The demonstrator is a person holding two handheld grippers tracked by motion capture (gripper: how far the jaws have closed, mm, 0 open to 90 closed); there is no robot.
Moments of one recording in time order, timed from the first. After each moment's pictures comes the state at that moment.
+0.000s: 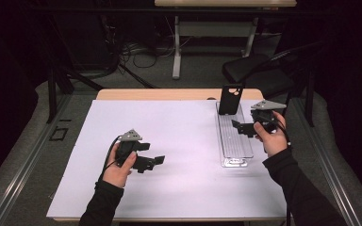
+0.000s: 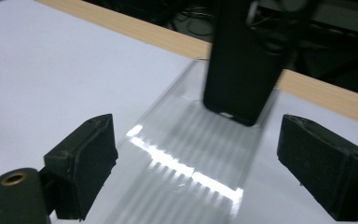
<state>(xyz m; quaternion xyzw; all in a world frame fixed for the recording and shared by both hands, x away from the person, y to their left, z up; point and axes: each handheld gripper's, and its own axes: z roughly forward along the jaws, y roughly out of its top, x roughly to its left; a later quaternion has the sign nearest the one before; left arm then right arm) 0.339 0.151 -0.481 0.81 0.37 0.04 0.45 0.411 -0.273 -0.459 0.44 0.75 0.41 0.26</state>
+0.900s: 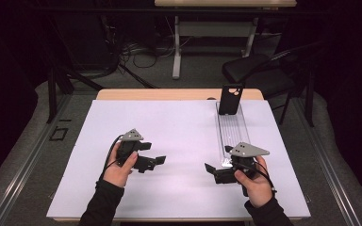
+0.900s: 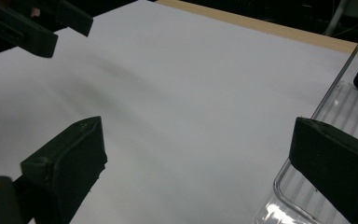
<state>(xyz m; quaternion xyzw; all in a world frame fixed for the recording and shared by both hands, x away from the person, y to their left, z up) 0.340 0.148 -0.479 0.82 0.36 0.04 0.45 0.290 -0.197 -0.487 0.37 0.77 0.49 0.19</state>
